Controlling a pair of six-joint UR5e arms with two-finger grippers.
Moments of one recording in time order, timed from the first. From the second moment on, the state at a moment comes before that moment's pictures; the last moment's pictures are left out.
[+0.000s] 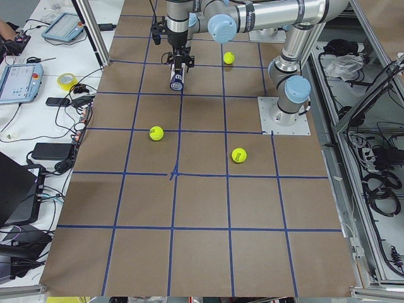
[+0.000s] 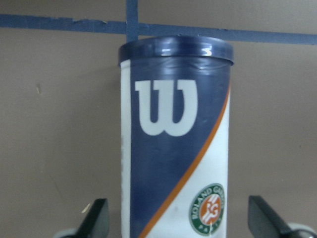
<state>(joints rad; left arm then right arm) -1.33 -1.61 -1.56 -1.44 1.54 0.11 2.10 -0.95 1.51 -2.36 -1.60 -1.05</state>
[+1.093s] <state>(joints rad) -1.33 -1.66 -1.67 -1.31 1.37 0.10 1.83 -1.29 1.51 -1.98 -1.49 -0.90</state>
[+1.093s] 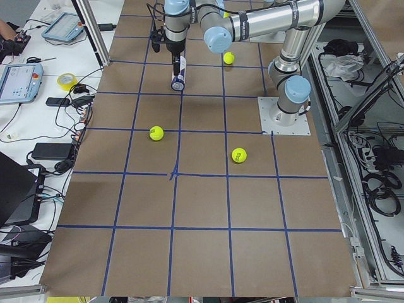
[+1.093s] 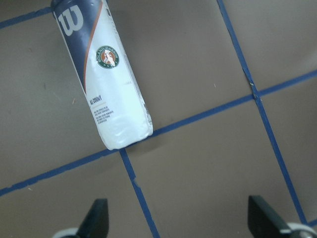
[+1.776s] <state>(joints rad) -1.33 -1.78 -1.78 -1.12 1.13 0.10 1.73 -1.48 1.51 -1.75 -1.51 -0.41</state>
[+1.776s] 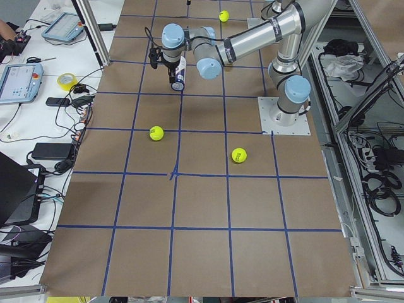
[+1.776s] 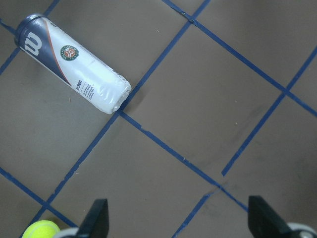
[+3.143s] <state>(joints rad) -1.42 -1.98 -1.86 -1.01 1.01 0.11 1.64 -1.58 1.51 -1.54 -1.61 -0.05</state>
